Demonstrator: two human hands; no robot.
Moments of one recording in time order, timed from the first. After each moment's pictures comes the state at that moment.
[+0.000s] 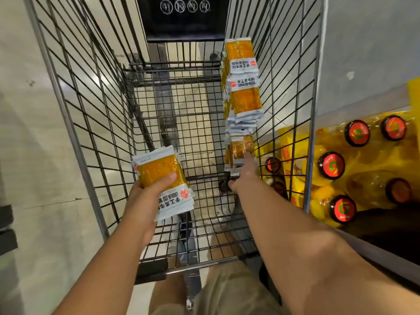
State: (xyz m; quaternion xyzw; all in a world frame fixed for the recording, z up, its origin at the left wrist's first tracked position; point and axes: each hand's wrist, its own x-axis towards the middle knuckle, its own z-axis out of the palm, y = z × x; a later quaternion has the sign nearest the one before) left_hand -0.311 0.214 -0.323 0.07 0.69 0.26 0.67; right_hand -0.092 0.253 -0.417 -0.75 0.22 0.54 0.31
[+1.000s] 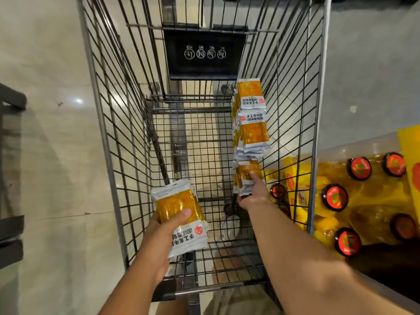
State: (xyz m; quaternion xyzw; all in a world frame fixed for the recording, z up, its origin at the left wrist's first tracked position) left_hand -0.313 0.192 -0.307 0.05 0.64 0.27 0.72; right_hand -0.078 0.272 -0.412 -0.69 0.24 0.56 0.39
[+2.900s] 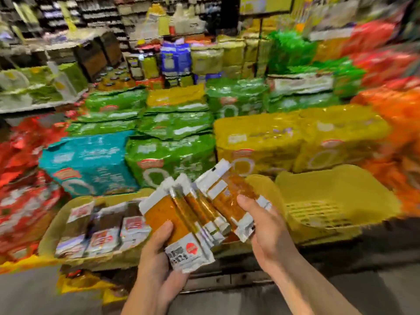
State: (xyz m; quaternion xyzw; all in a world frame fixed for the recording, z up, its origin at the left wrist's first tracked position) left_hand -0.025 -0.325 0.095 0.30 0.12 -0.10 0.94; right_hand 0.003 -0.497 0.078 -0.50 0.09 0.00 0.86
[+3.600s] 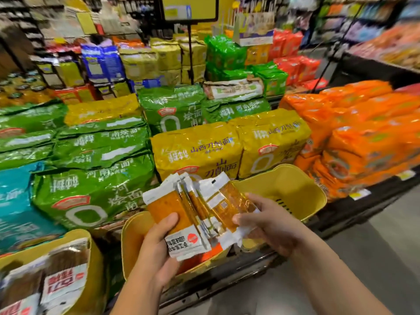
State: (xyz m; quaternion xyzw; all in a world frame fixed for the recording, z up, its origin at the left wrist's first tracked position) left_hand 0.064 -0.405 0.072 0.33 0.05 -0.28 0.90; right_hand 0.025 -0.632 0.091 -0.64 0.12 0.15 0.75
